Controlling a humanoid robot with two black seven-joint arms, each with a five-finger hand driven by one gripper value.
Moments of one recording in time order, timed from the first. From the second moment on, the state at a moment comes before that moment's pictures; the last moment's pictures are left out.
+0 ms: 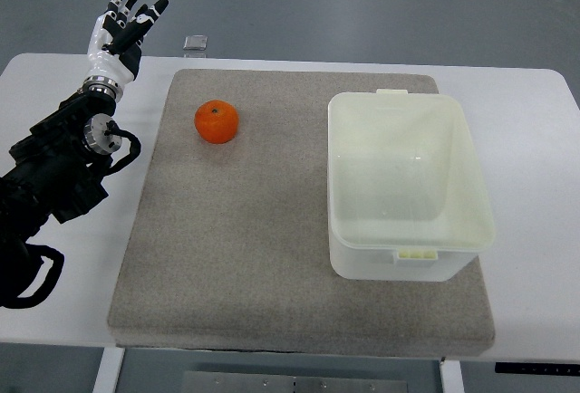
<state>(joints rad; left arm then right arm) -1.03 0.08 -0.42 -0.11 -0.23 -0.23 -0.48 0.00 0.00 -0.05 0.16 0.04 -0.06 0.15</state>
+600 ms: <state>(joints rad) -1.04 0.08 -0.42 -0.11 -0.23 -0.24 -0.48 0.00 0.00 -0.05 0.16 0.04 -0.06 0.15</state>
